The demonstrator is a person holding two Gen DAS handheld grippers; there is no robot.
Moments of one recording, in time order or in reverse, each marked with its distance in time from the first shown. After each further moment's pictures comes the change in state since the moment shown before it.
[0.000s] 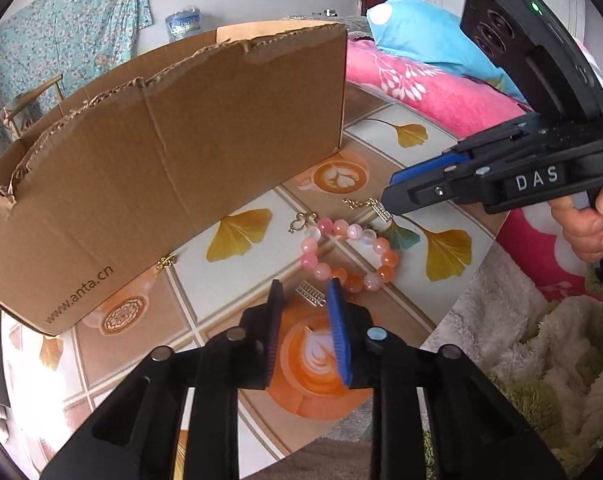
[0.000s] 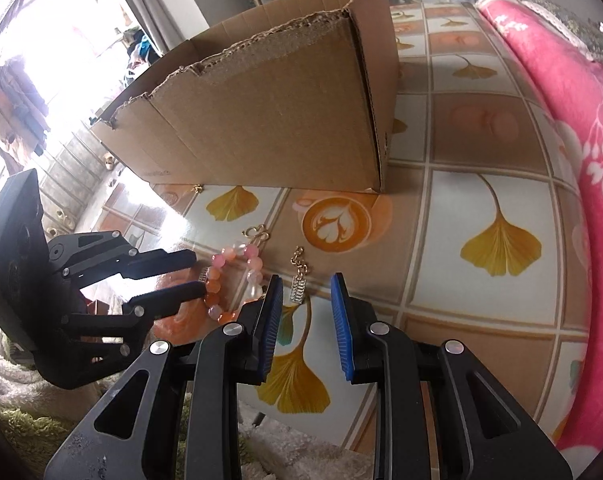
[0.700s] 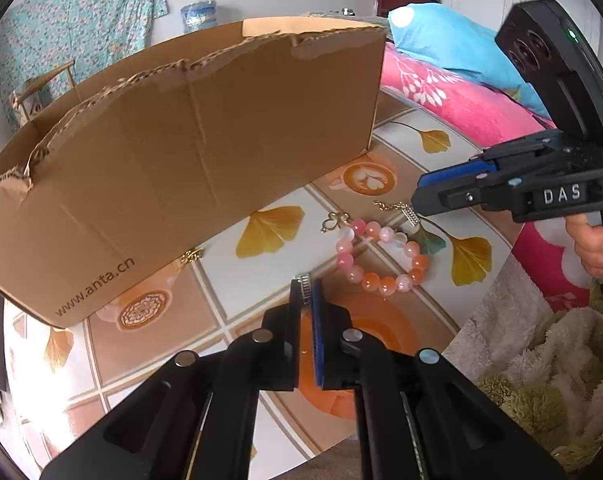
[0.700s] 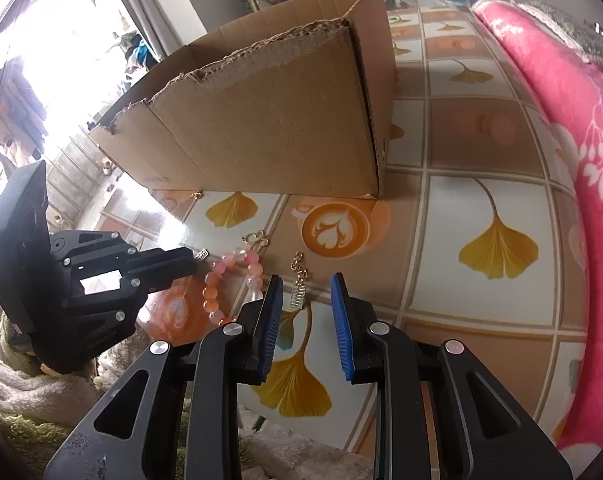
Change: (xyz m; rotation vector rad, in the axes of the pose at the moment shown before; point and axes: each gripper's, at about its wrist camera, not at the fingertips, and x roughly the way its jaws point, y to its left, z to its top) left arm 0.000 0.016 0.001 -0.055 0.016 0.017; right arm -0.002 0.004 0.000 -0.001 -0.020 -0.014
